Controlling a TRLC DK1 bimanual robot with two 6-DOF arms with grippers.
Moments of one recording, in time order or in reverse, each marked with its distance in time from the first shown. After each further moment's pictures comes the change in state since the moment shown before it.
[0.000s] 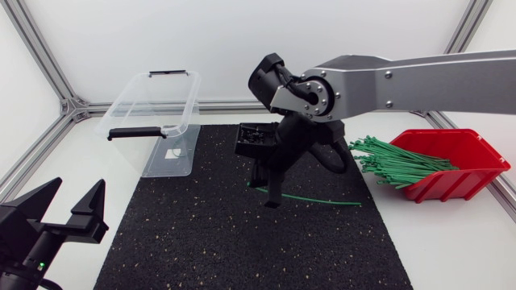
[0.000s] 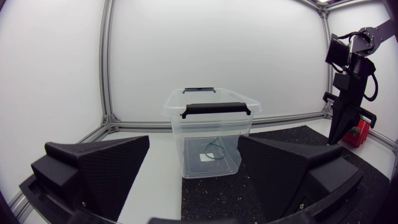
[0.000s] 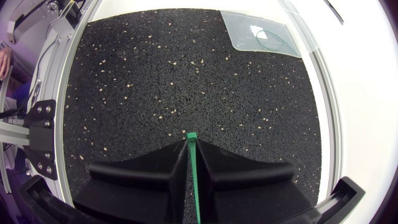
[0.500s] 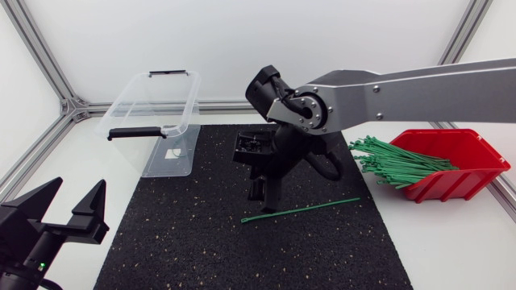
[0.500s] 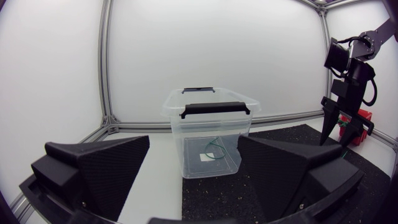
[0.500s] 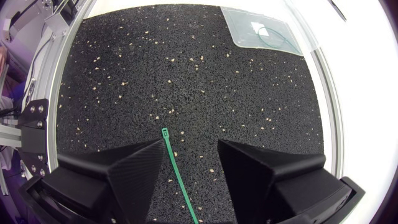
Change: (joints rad) left arm -0.010 0.000 0.000 0.000 0.000 0.011; right arm 0.012 0.014 -0.043 0.069 0.017 0.011
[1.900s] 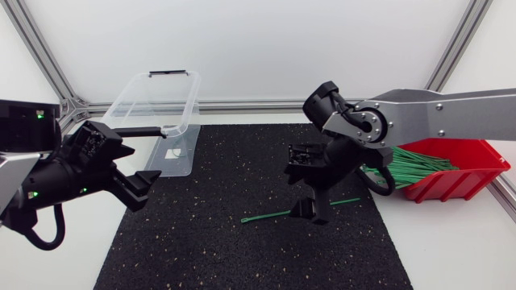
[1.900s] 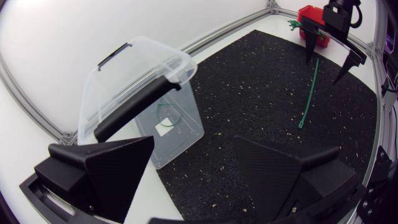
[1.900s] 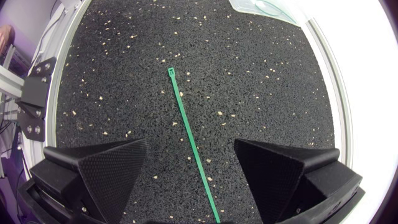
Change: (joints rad) left arm -0.200 0.972 0.595 -0.236 0.100 0.444; right arm -0.191 -0.154 -0.256 0.027 -0.071 -0.174
